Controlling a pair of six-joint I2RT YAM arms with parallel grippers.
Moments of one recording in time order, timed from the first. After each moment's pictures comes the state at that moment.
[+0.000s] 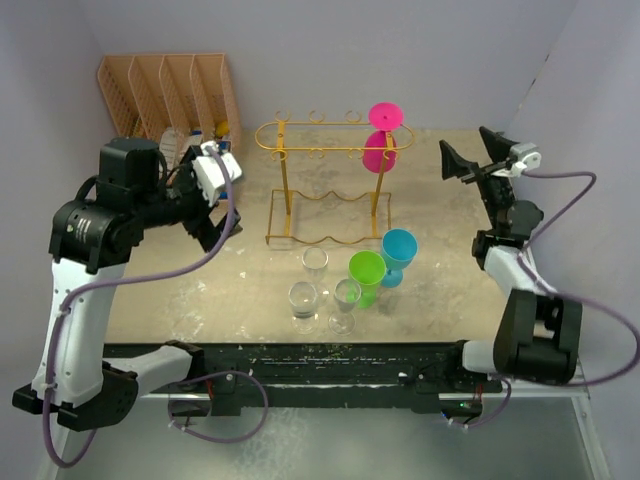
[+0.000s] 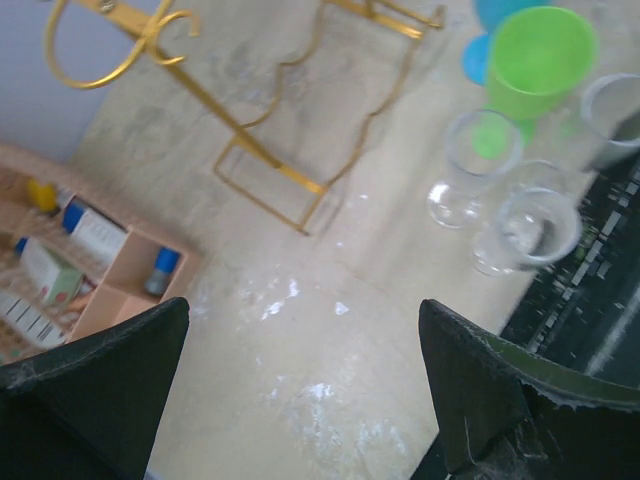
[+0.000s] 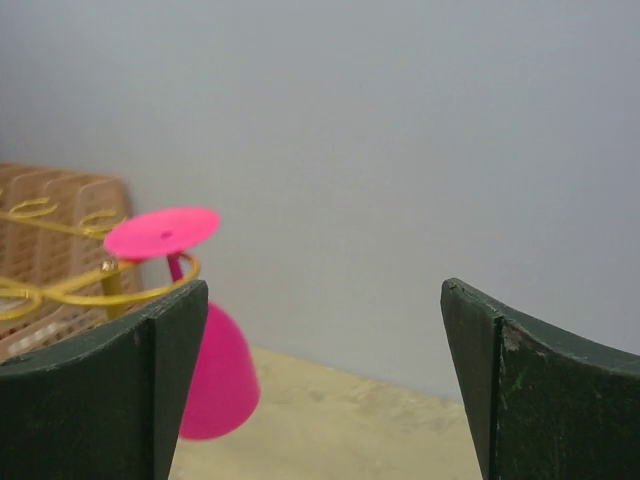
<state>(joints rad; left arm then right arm) -0.30 1.16 1.78 -1.21 0.39 0.55 -0.18 1.40 0.70 1.33 -0.52 0.33</state>
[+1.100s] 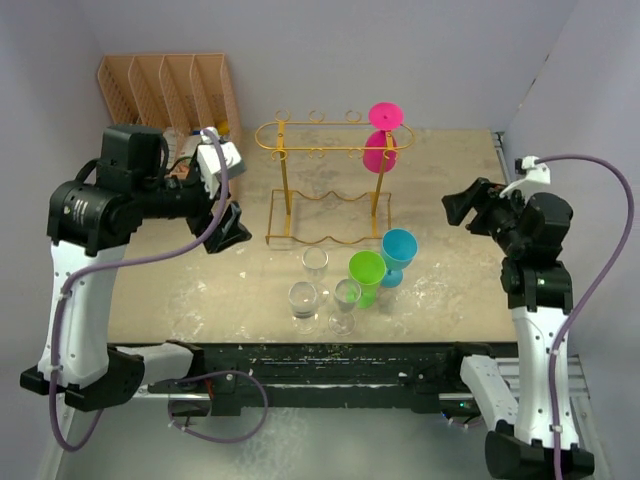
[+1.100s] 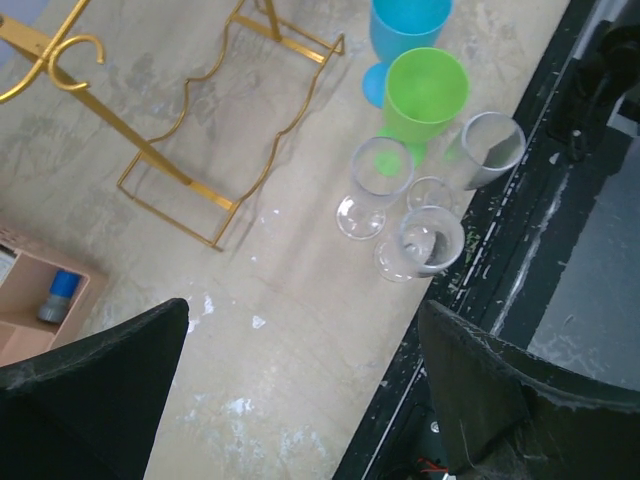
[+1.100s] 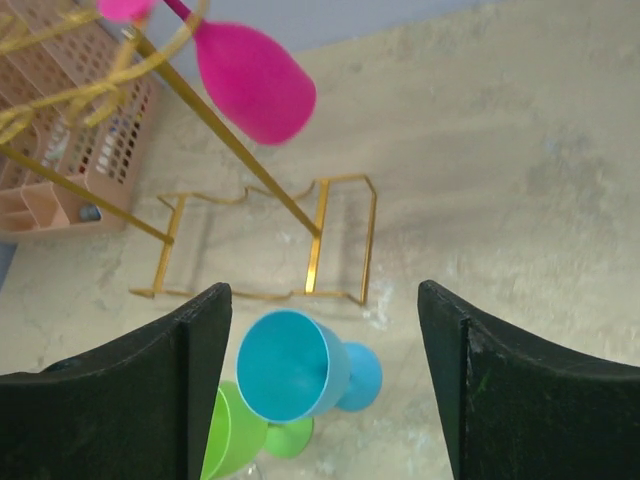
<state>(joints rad) -0.31 1.23 1.95 -1.42 0.63 0.47 -0.11 0.78 1.05 -0.50 -0.28 0.31</state>
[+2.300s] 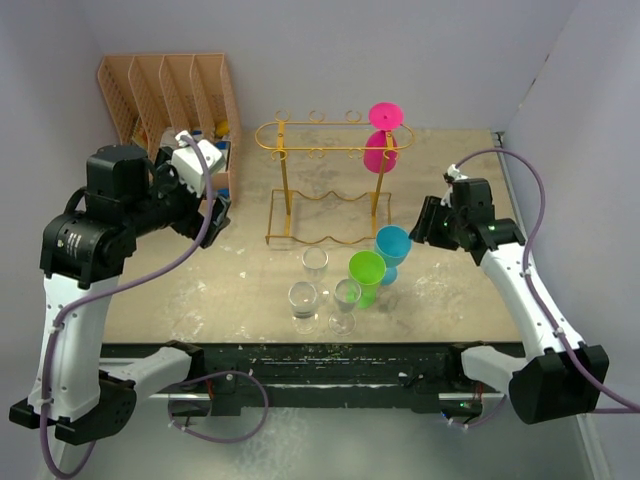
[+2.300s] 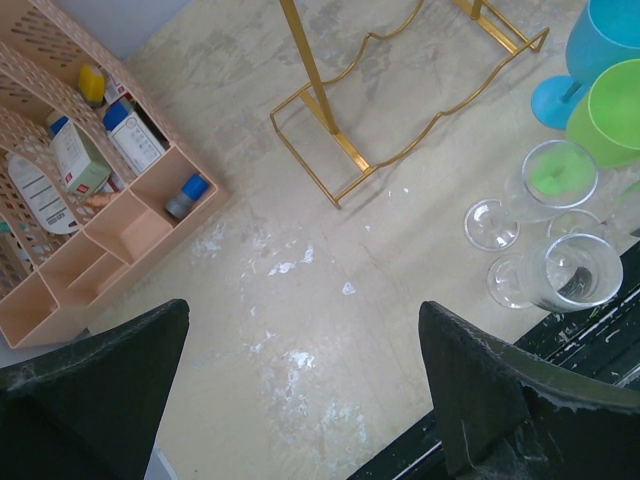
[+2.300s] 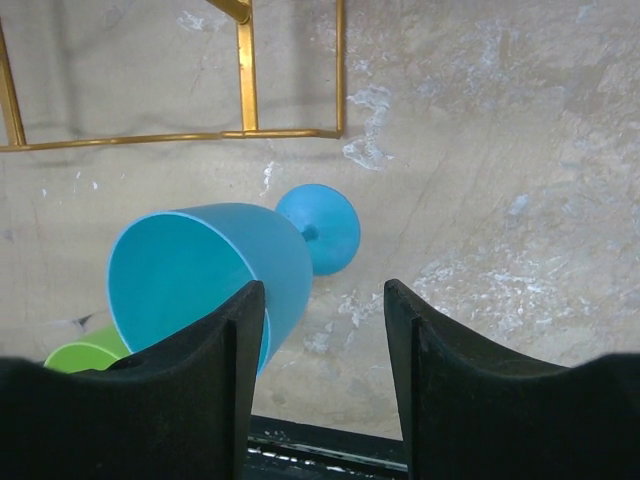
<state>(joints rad) -0.29 1.09 1.77 -1.22 0.23 0.34 0.16 1.14 1.01 -0.73 -0.09 0.36</state>
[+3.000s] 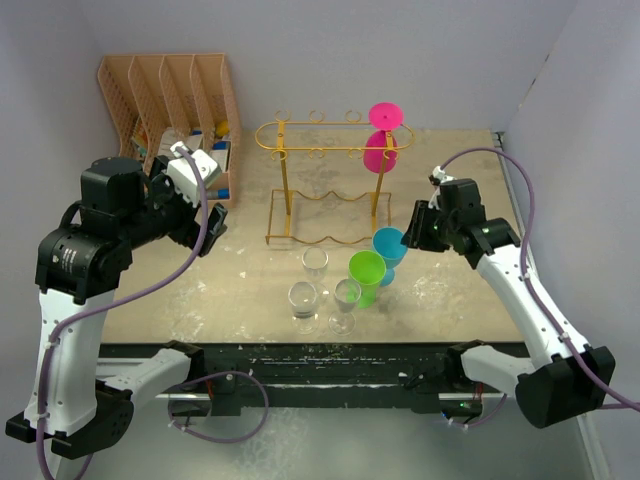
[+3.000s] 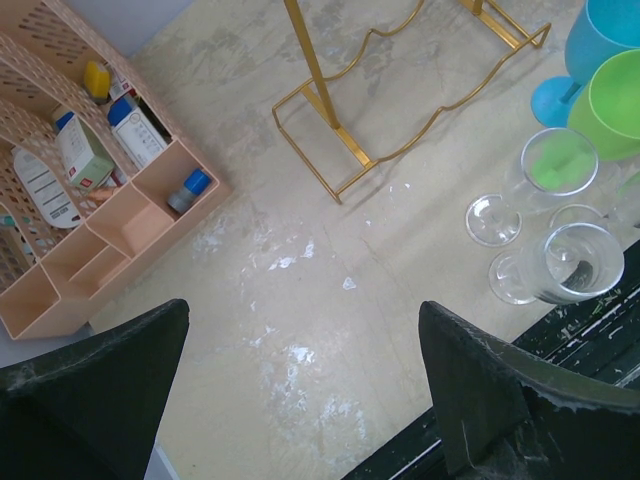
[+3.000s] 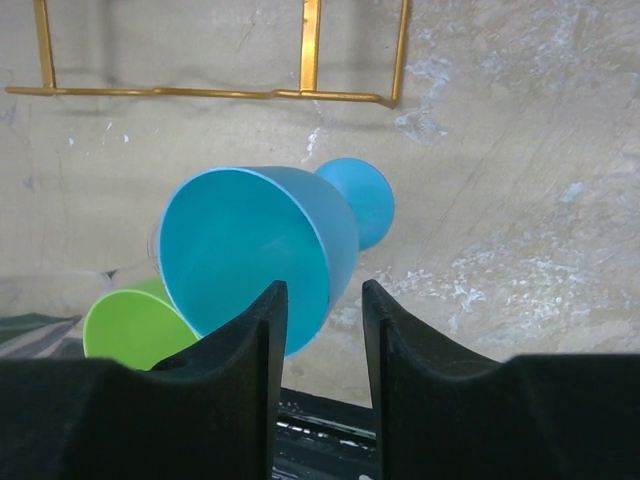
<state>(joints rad) -0.29 1.03 1.70 -1.21 0.22 0.34 0.27 1.12 1.05 -0.78 -0.09 0.39</state>
